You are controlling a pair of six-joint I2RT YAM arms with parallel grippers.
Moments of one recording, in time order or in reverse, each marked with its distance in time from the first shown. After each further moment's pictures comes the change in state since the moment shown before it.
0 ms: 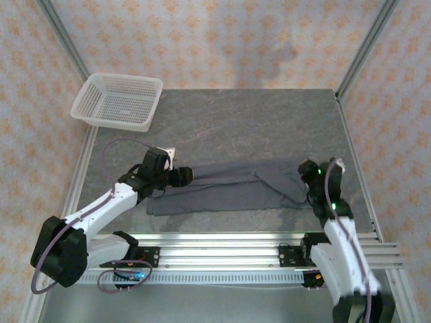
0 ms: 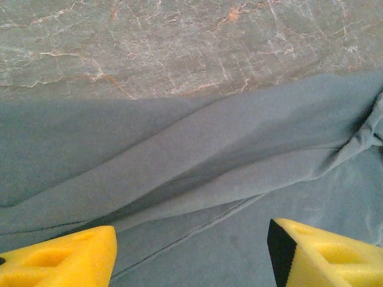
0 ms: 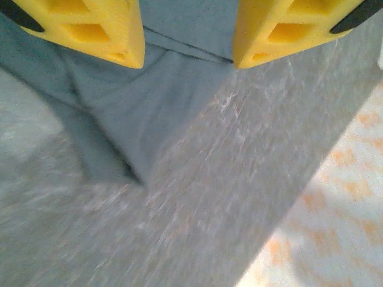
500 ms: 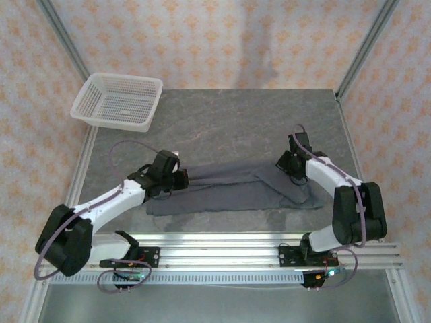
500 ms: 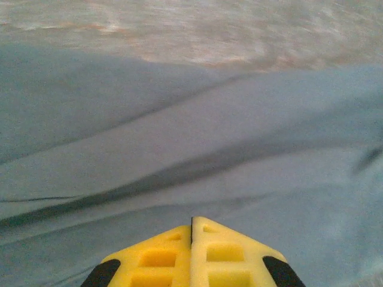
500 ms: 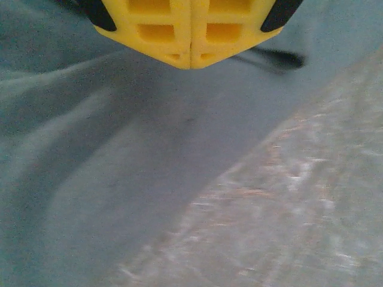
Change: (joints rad) left arm -0.078 0.112 0.035 -0.047 -0.132 -0.184; right arm 0.135 0.694 0.336 -0.148 0.031 -0.084
